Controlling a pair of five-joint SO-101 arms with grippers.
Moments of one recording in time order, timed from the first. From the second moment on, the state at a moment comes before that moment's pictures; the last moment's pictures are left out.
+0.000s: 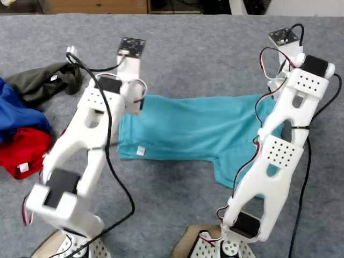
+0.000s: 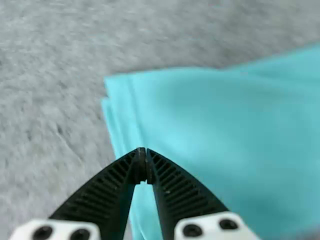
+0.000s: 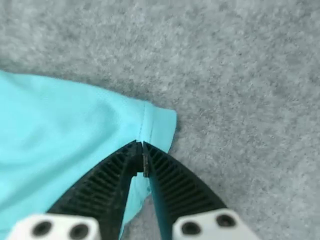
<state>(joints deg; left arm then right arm) 10.4 6.5 7.8 57.5 -6.1 22.0 65.2 -80.1 96.6 32.2</state>
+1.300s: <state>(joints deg) 11.2 42.0 -27.5 68.4 3.2 22.7 74.9 -81.0 88.6 32.2</state>
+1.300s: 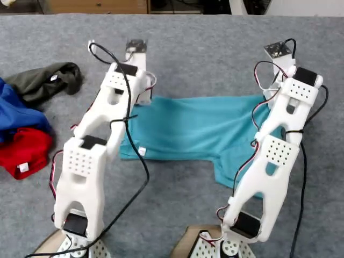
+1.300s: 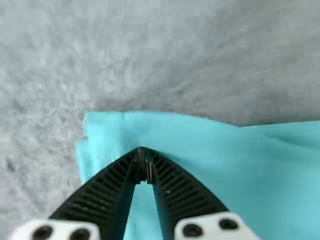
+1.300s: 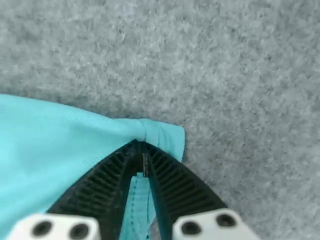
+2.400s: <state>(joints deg) 7.6 45.7 -69.1 100.2 -1.7 21.3 63.3 -93.0 101.1 36.6</state>
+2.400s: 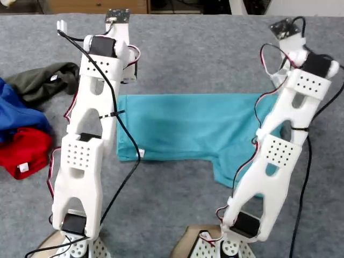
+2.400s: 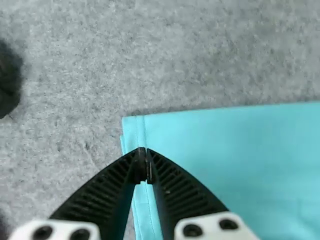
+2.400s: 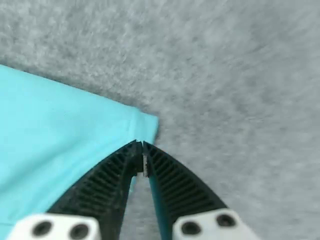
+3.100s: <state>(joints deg) 5.5 6.2 -11.3 87.0 -6.3 21.9 4.7 -19.7 99.1 61.0</state>
